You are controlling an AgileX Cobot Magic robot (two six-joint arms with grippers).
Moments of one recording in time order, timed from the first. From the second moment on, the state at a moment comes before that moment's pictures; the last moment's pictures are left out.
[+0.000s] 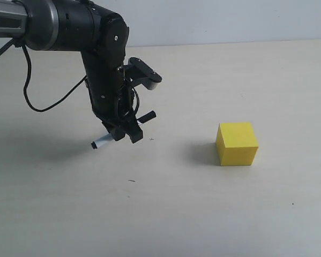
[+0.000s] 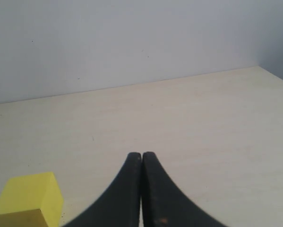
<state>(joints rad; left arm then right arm) -0.66 2.10 -1.51 0.05 1.03 0.29 0.14 0.00 -0.01 -0.20 0.27 0.32</state>
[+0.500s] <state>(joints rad) -0.66 2.10 -1.51 0.04 1.05 0.18 0.14 0.00 -0.01 -0.20 0.27 0.32</state>
